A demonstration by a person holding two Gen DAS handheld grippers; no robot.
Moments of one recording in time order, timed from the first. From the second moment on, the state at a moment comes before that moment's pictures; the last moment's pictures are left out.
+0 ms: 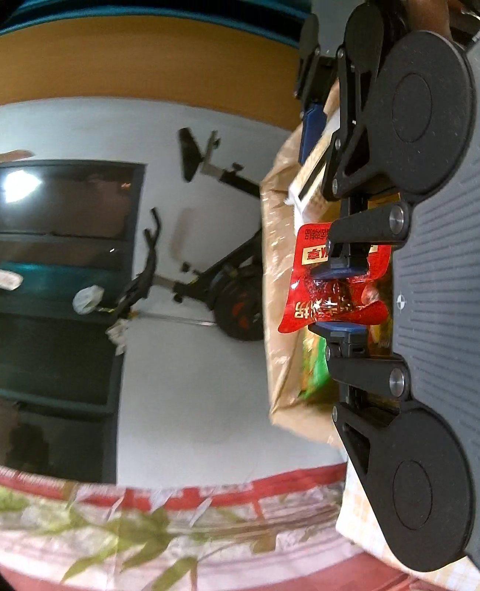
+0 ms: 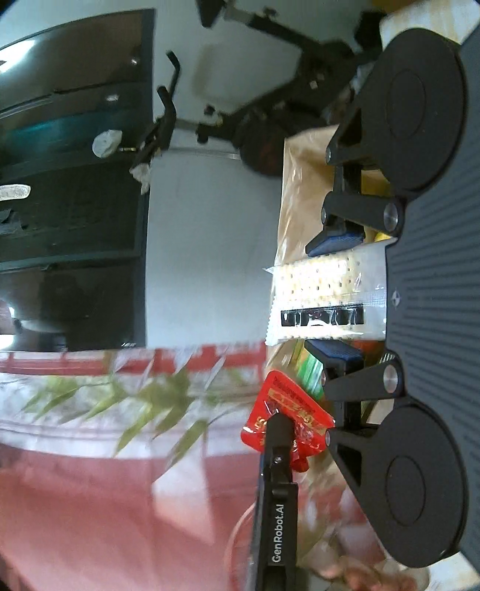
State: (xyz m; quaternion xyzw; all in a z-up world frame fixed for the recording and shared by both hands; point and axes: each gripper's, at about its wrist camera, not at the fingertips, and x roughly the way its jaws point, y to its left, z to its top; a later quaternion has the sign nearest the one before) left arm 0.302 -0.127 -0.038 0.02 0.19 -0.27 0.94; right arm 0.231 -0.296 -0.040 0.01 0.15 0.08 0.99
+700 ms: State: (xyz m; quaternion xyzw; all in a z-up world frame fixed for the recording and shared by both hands) left arm 0.263 -0.056 -0.035 0.01 0.21 -0.25 0.94; right arm 0.181 -0.280 -0.049 0.04 0.13 0.07 0.99
